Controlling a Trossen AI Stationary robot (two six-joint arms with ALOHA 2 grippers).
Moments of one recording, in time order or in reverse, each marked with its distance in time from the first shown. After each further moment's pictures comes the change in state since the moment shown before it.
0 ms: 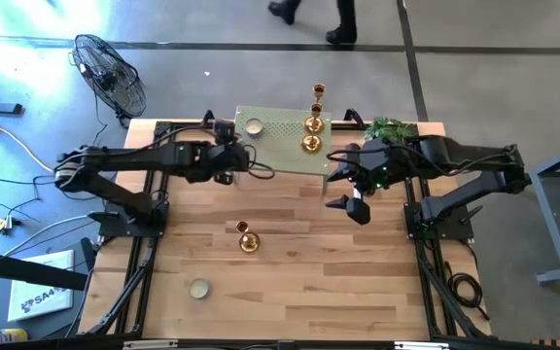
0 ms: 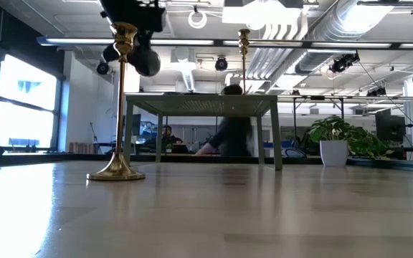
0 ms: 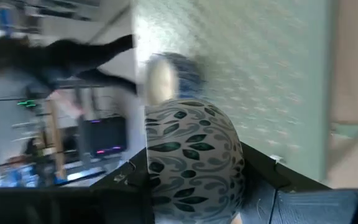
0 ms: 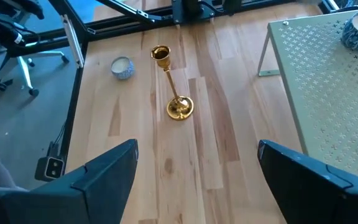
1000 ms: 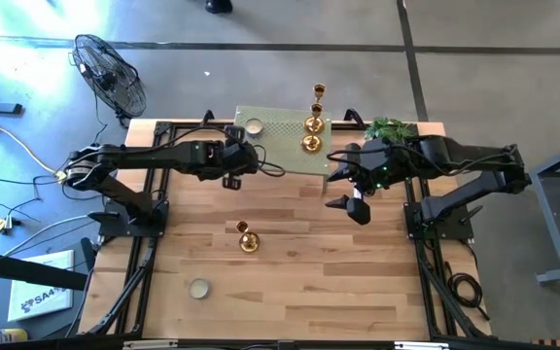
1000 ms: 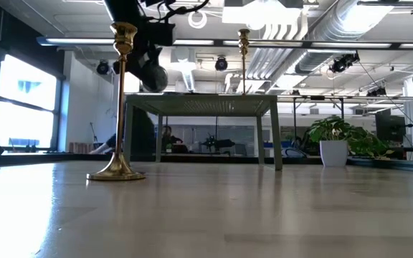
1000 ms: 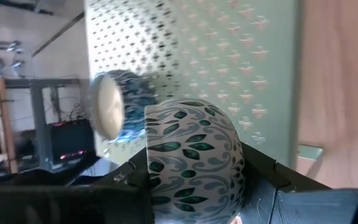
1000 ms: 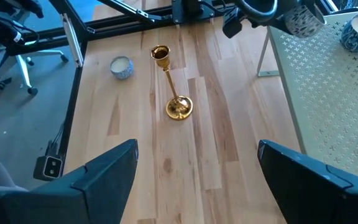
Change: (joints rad) left arm 0.048 0.100 0.000 0.038 0.138 -0.069; right arm 0.000 0.000 0.000 -0.002 0.003 -0.008
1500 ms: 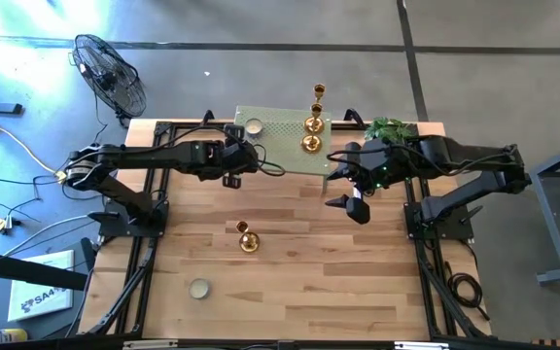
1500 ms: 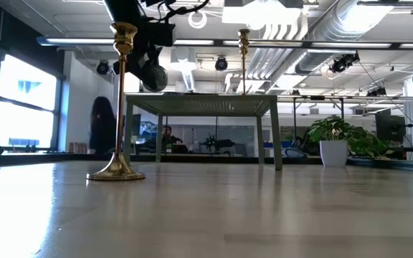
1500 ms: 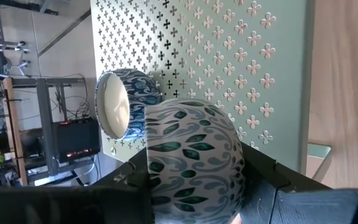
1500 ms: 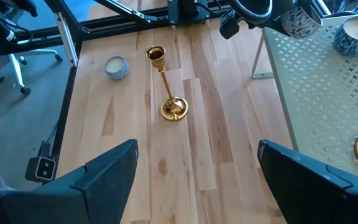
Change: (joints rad) left arm 0.000 0.000 0.000 0.006 -0.020 0.017; right arm 0.000 0.000 0.000 0.000 0.020 -0.013
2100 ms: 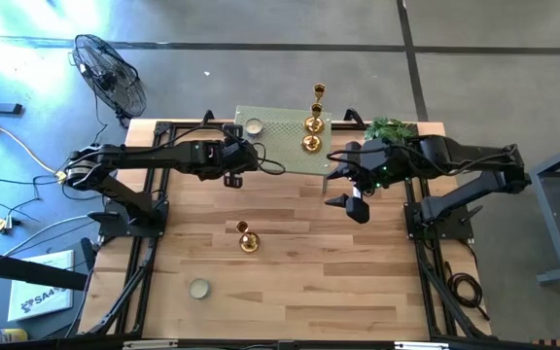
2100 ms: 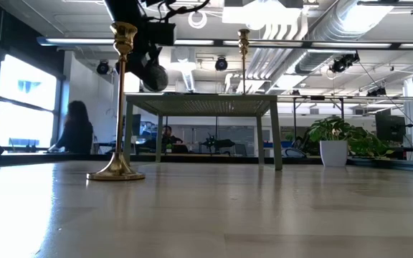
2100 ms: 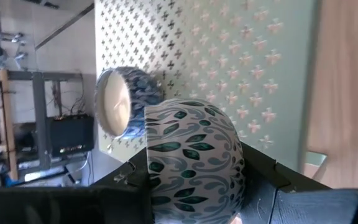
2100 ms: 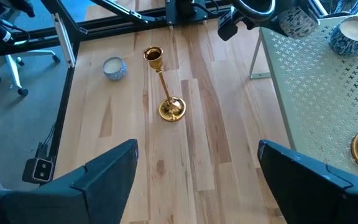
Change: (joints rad) left arm 0.000 0.000 0.000 0.006 0.002 -0.050; right arm 0.000 0.000 0.000 0.000 0.008 0.001
